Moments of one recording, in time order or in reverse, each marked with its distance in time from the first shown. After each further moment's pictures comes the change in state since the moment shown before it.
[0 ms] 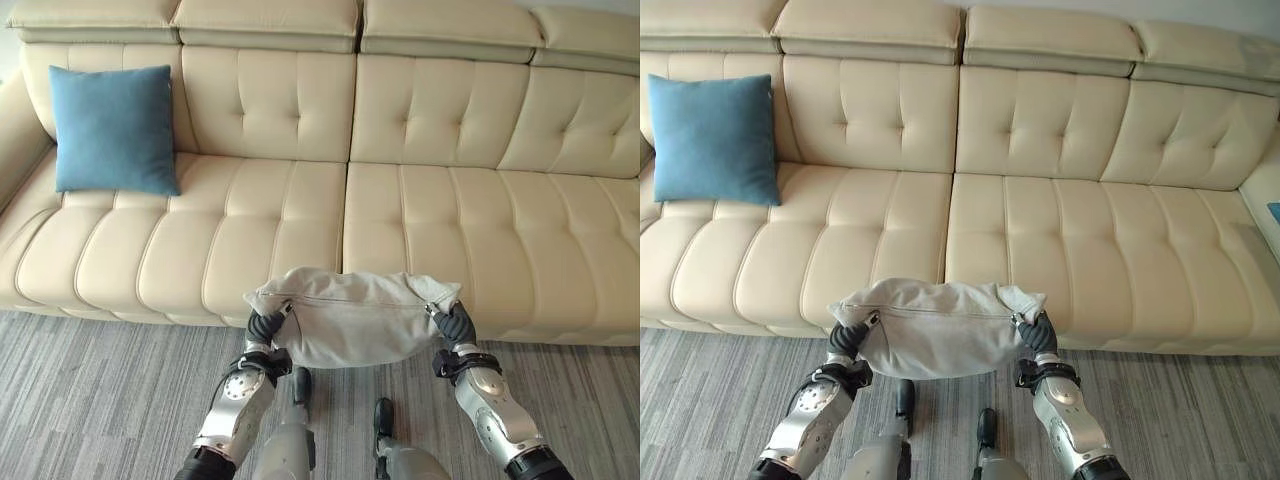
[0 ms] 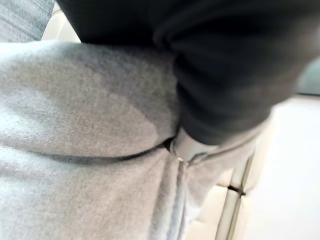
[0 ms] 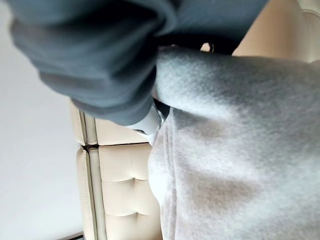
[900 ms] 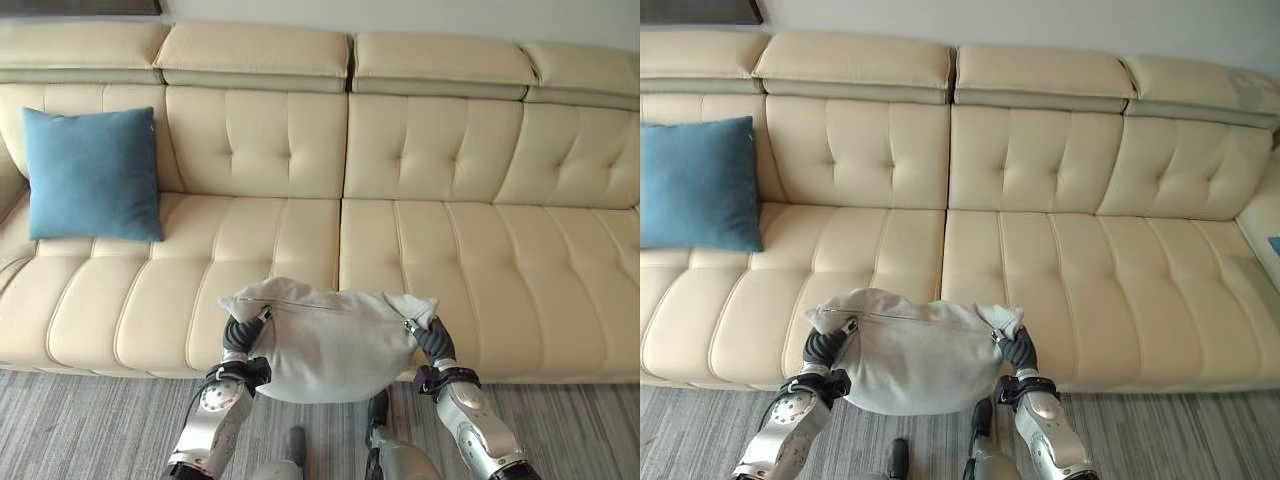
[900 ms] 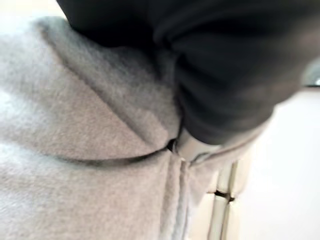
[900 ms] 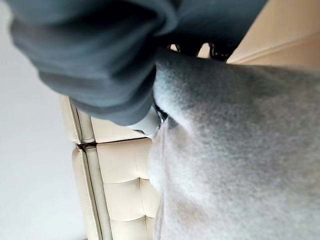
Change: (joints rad) left arm 0.057 -0.002 0.079 -0.033 0.048 -0.006 -0.007; right arm 0.038 0.057 0.012 0.013 -0.038 0.029 0.053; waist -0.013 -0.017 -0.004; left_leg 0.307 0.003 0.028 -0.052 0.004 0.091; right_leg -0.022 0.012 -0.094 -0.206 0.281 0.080
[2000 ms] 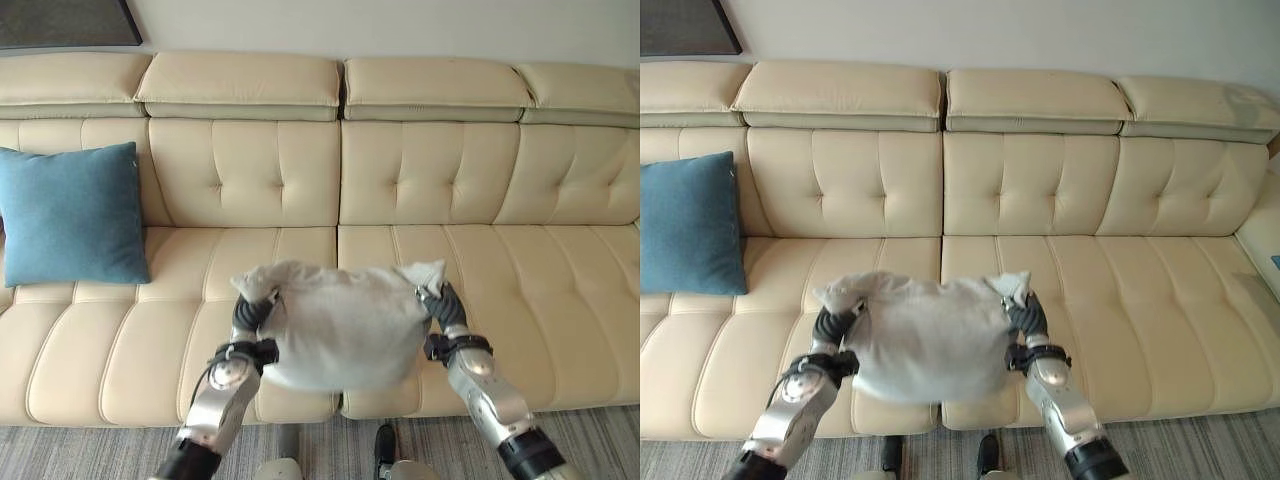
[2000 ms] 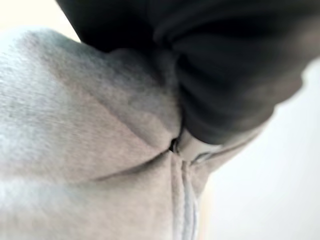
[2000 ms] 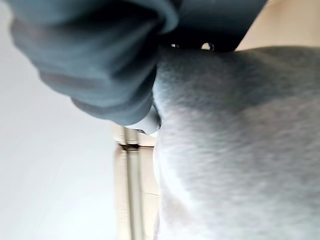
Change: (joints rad) left arm -0.214 0.024 -0.032 0.012 0.032 0.033 0.045; right arm -0.235 -0.100 -0.010 -0.049 -0.021 0.020 -0.085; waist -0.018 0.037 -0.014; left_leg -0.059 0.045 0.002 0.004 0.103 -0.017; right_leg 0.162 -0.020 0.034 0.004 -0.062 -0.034
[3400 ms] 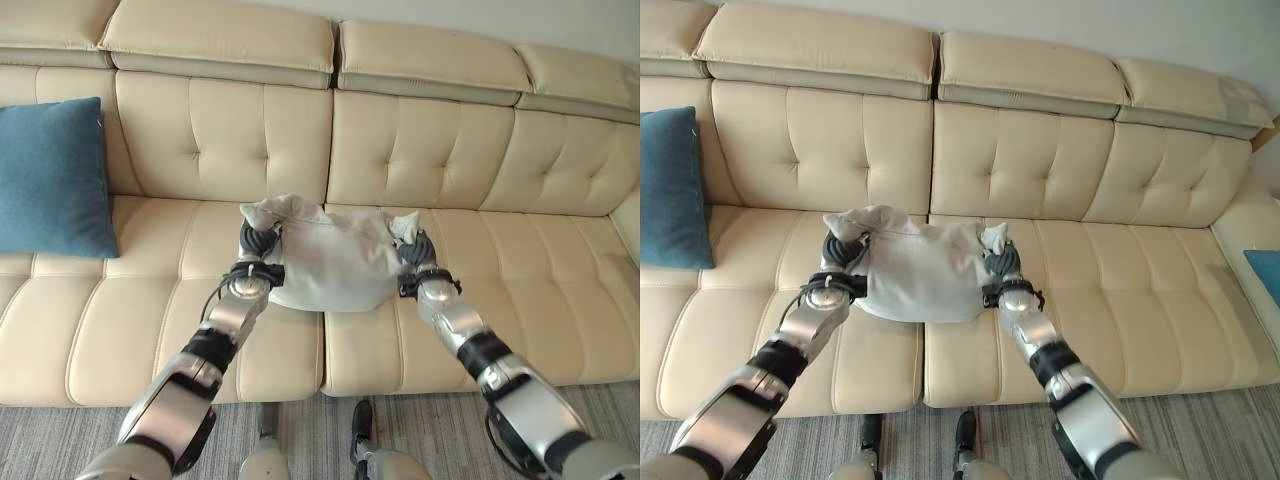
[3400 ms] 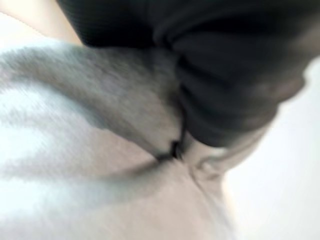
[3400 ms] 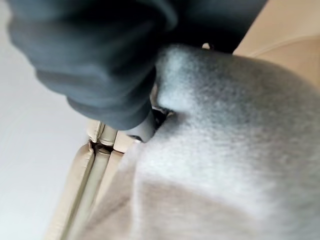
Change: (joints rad) left arm -0.692 0.038 -0.195 0.797 -0.012 -0.026 0.078; right arm -0.691 0.055 0.228 0.819 -0.068 0.085 -0.072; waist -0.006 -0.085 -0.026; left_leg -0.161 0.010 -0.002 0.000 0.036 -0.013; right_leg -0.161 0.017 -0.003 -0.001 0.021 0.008
